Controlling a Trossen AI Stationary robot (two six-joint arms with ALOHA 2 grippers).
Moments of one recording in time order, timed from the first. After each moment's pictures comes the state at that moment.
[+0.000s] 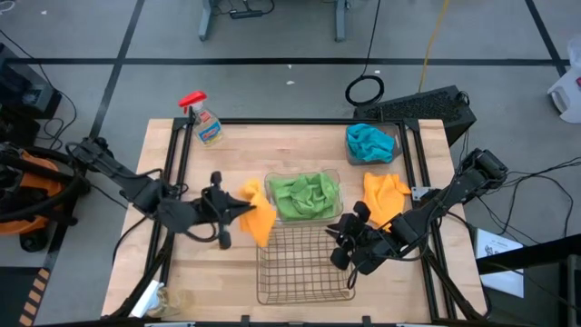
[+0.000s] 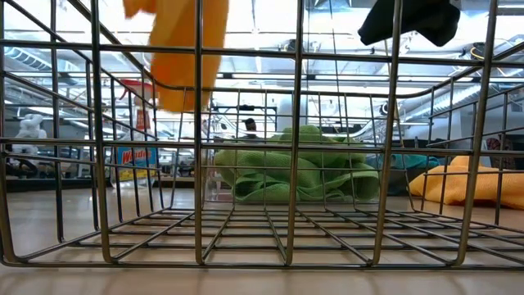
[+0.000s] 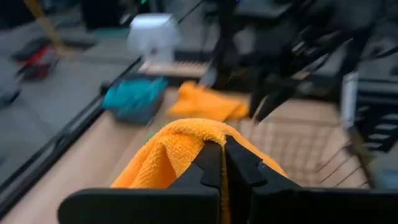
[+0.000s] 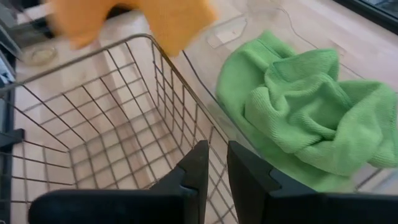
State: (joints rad) left arm -0.56 1.15 1.12 -0.38 -0.72 -0.27; right arm 0.60 1.48 1.09 -0.54 0.73 0.92
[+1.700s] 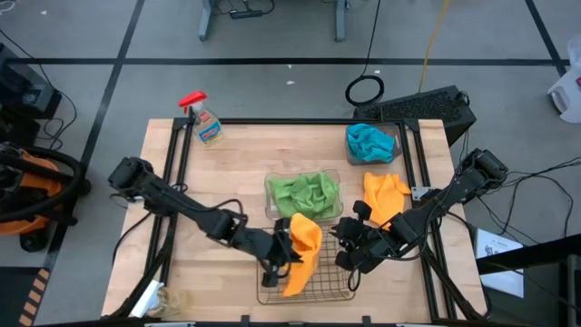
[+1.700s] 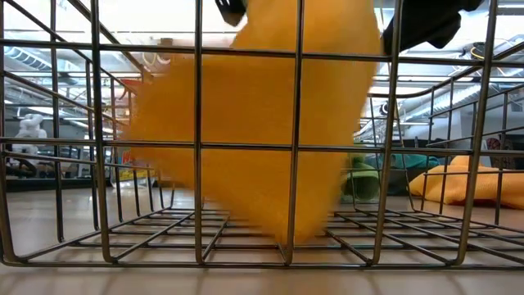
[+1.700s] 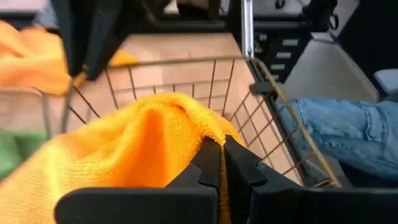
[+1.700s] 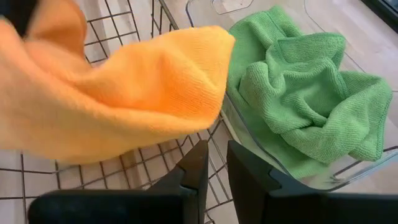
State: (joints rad) left arm -0.44 1.70 1.21 -0.01 -0.13 -0.20; right arm 0.60 1.48 1.09 -0.63 0.65 0.80
